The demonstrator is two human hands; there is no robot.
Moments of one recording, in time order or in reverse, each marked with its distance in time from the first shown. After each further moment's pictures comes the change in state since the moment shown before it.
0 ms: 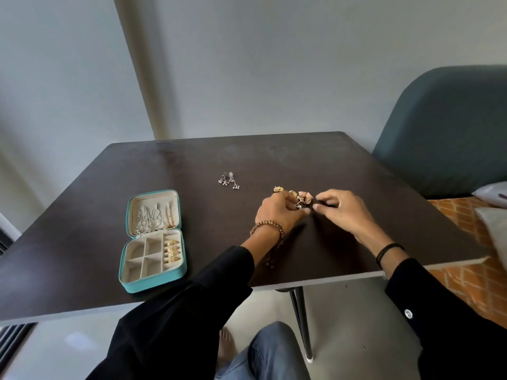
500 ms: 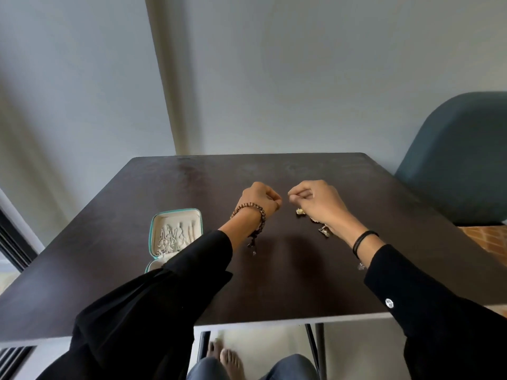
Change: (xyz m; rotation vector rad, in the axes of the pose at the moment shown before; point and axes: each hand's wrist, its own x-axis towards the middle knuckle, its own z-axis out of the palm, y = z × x) left_hand 0.042 -0.009 -0.102 0.086 0.056 -0.047; right_hand 0.050 -0.099 0.048 0.129 -0.097 -0.119
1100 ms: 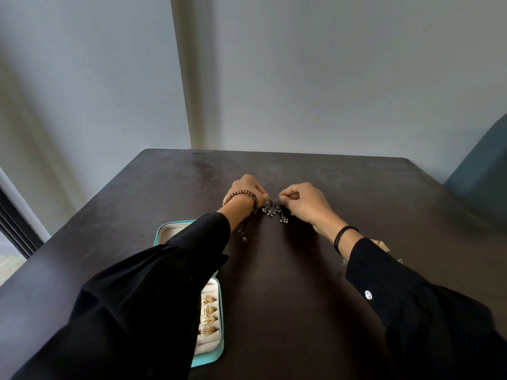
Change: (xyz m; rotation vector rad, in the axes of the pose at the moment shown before) left_hand 0.085 -0.065 -0.033 0.082 0.085 -0.232; right_hand 0.085 -0.003 0.097 -0.012 -0.108 0.044
